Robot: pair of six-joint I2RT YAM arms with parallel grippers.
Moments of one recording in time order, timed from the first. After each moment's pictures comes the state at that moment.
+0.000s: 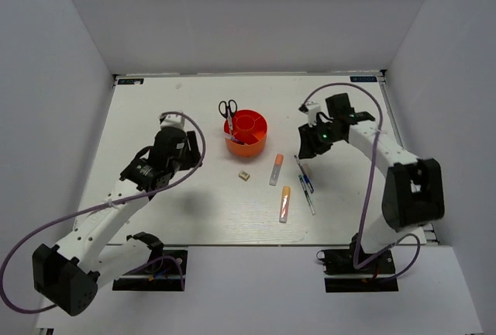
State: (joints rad) left arm -0.56 1.01 0.89 -0.52 -0.37 -0.46; right arm 0.23 1.53 1.11 -0.65 -0.53 -0.26
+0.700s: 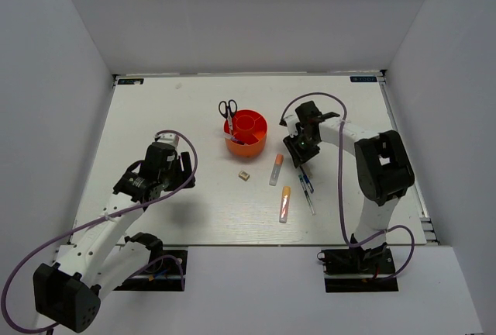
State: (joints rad) left arm -0.39 0.88 0.69 -0.66 -0.12 -0.42; right arm 0.41 1.87 1.22 -0.63 -0.19 -0.24
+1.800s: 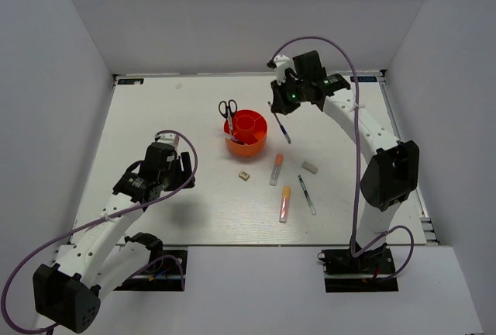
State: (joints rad) left arm -0.39 0.87 0.69 -0.66 -0.12 -0.41; right arm 0.47 1.82 1.70 -0.74 -0.36 -0.20
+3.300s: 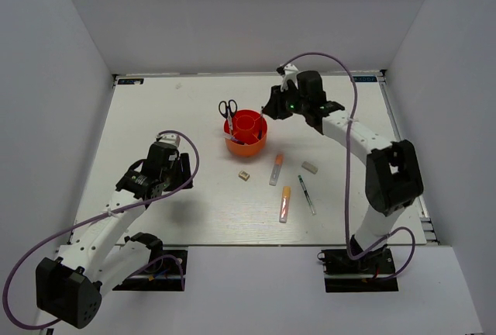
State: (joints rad) left arm -0.38 0.91 0.68 -0.66 -0.14 -0.39; right arm 0.45 1.81 1.35 -0.03 -0.41 0.14
